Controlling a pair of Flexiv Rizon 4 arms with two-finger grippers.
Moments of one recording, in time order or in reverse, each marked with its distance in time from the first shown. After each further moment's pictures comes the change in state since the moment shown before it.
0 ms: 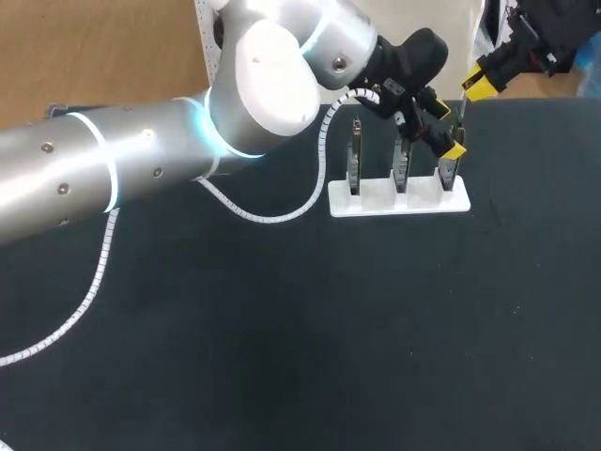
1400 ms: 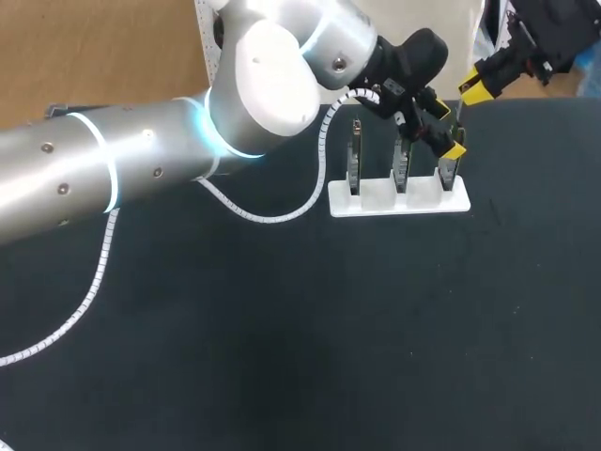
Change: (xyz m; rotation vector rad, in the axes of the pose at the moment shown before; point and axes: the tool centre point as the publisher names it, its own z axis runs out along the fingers) left arm 0.000 0.000 0.000 0.000 0.000 0.000; right arm 0.001 0.000 0.007 0.054 -0.021 0.005
